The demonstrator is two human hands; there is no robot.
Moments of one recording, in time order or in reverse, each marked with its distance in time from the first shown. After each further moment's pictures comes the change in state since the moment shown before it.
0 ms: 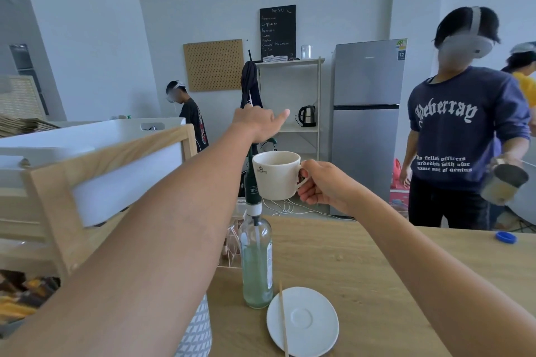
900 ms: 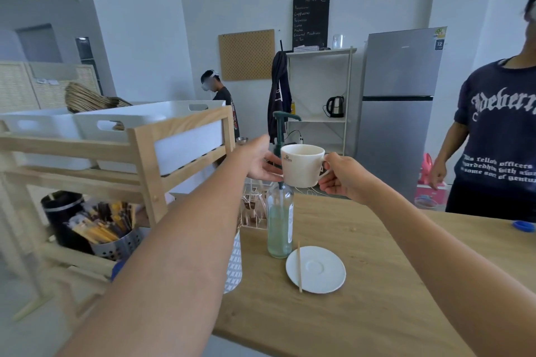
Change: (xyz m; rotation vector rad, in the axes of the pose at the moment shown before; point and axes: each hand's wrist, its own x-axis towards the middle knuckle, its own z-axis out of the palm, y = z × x) left_hand -0.141 -0.014 0.012 -1.468 -0.542 -0.724; right_hand -0.067 0.013 0.013 0.025 0.035 0.076
